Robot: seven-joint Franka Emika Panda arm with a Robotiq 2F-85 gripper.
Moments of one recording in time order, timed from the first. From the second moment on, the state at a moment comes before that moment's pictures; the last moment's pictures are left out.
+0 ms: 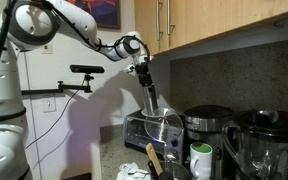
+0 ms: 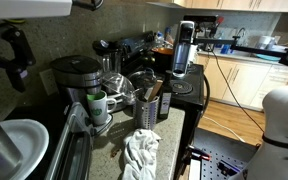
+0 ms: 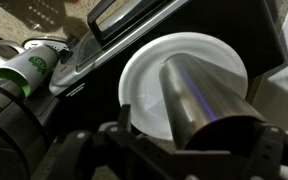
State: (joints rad) arm 0.28 0.01 0.25 -1.77 -0.17 1.99 0.56
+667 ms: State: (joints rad) arm 0.27 -0.14 0.26 -1.82 -0.22 2.02 0.60
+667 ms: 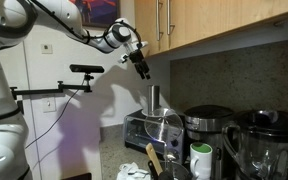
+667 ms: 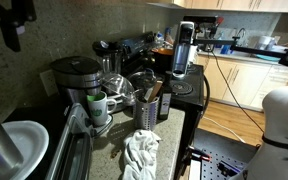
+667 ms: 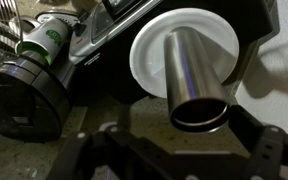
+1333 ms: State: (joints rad) arm 0.24 -0.18 0.26 -1.74 -0.21 1.83 0.57
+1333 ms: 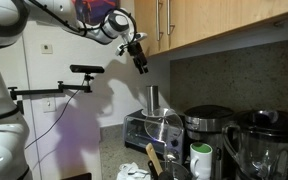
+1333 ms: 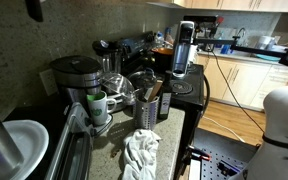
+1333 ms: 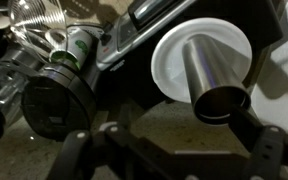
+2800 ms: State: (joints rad) arm 0.16 -0.19 0.20 -2.21 -0.02 1.89 0.55
